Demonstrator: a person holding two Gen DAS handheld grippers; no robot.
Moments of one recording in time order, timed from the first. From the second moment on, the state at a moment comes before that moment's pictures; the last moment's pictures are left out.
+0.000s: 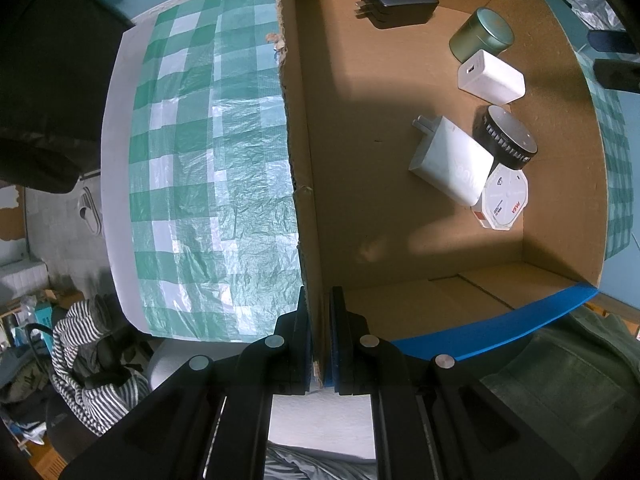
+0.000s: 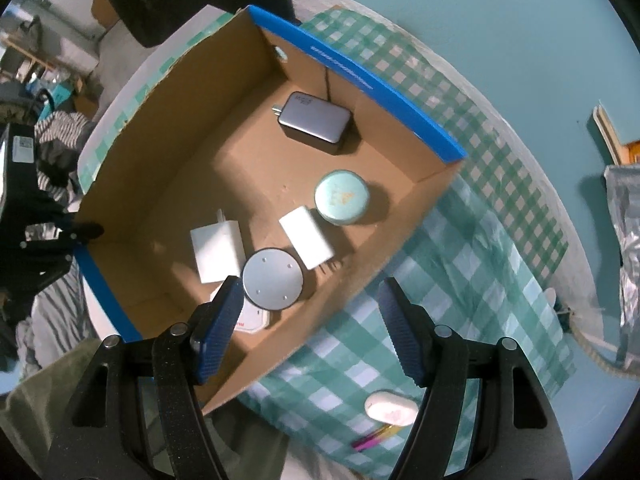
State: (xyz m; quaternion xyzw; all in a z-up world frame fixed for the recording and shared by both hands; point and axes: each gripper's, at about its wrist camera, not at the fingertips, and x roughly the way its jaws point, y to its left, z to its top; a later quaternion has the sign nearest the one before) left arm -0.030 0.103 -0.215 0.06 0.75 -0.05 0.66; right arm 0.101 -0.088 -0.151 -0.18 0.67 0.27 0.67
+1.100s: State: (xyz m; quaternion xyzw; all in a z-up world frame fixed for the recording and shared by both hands) left arm -0.032 0.102 -0.214 0.06 0.75 -0.05 0.66; right arm 0.064 -0.278 -0.215 0.02 0.76 0.06 0.65
